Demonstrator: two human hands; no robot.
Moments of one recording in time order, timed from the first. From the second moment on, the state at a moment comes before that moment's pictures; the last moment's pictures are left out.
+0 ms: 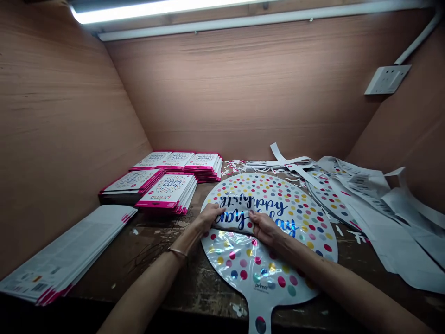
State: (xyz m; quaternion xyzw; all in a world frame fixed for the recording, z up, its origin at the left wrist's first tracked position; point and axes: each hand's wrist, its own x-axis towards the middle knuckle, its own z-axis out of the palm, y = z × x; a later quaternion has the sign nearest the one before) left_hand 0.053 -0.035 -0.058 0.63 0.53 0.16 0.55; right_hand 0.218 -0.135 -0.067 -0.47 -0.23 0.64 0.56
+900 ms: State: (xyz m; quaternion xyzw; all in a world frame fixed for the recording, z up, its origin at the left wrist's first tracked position) left_hand 0.103 -0.030 -0.038 0.68 0.57 0.20 0.43; right_hand 0.265 -0.116 -0.080 -0.65 -0.71 0.10 0.26
